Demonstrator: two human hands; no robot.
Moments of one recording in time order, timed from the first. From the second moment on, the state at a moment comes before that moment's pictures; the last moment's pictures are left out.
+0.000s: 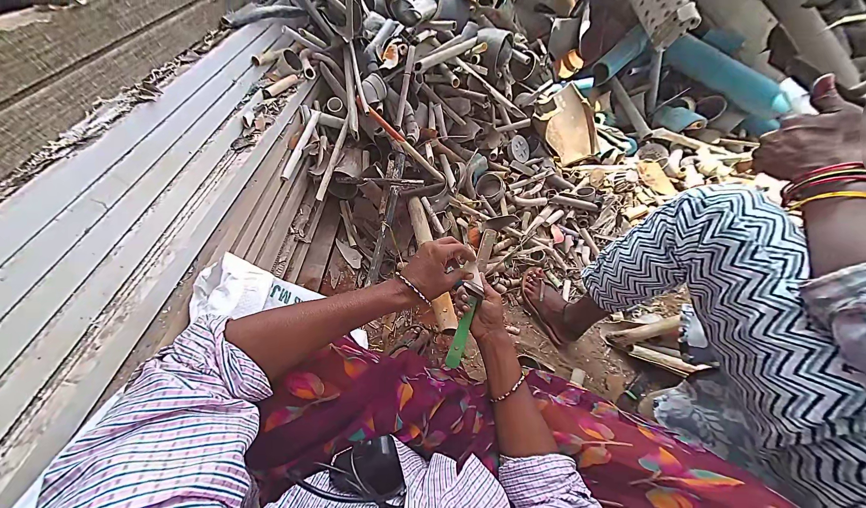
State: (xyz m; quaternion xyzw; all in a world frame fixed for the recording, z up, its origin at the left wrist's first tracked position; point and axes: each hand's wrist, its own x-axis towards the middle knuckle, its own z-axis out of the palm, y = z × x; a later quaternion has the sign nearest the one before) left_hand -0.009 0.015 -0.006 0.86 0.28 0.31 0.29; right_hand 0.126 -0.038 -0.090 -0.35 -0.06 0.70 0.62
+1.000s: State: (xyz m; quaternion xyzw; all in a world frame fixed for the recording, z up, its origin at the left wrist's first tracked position) left_hand -0.016 0.027 -0.015 0.93 0.13 0.32 0.14; right_hand 0.130 -0.038 -0.090 -0.37 -0.08 0.71 0.60
